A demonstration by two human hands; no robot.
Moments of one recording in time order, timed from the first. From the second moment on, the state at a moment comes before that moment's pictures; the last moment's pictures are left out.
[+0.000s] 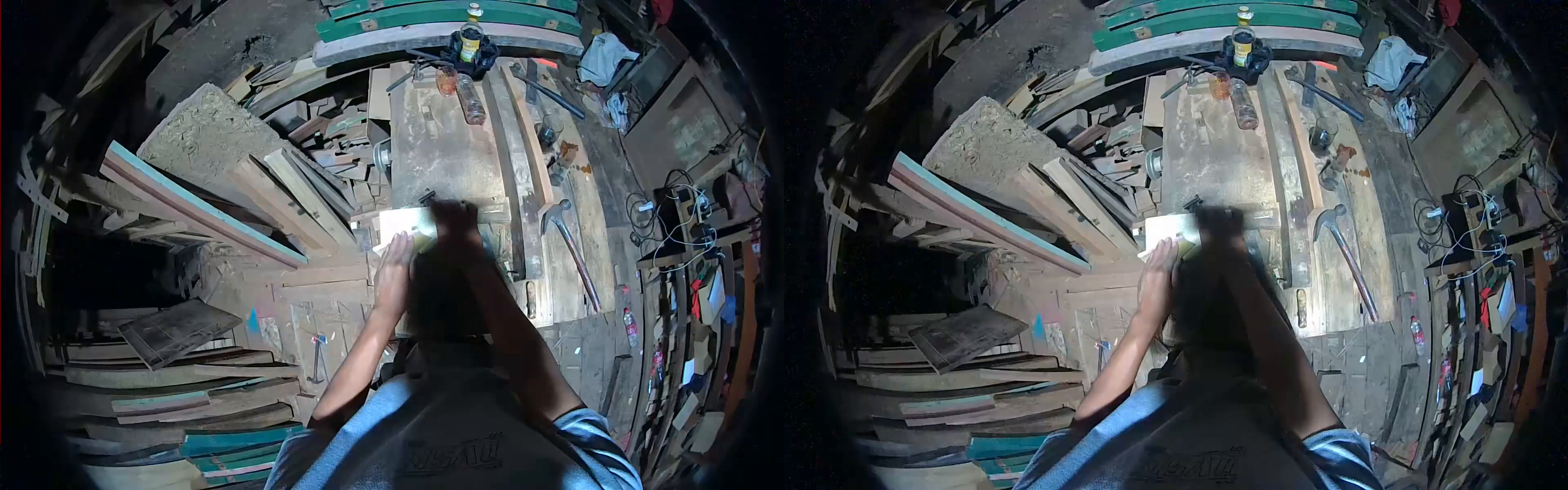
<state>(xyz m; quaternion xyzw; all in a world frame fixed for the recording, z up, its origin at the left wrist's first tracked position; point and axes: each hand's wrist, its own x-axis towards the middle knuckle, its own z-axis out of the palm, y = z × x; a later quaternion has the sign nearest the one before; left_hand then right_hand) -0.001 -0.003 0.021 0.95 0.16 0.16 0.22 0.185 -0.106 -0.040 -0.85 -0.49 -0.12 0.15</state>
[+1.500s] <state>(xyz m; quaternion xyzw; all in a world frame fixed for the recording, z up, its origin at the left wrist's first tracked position) 0.038 0.038 0.028 0.95 0.18 0.16 0.21 0.181 -0.109 -0.028 -0.84 -0.50 -0.06 0.22</state>
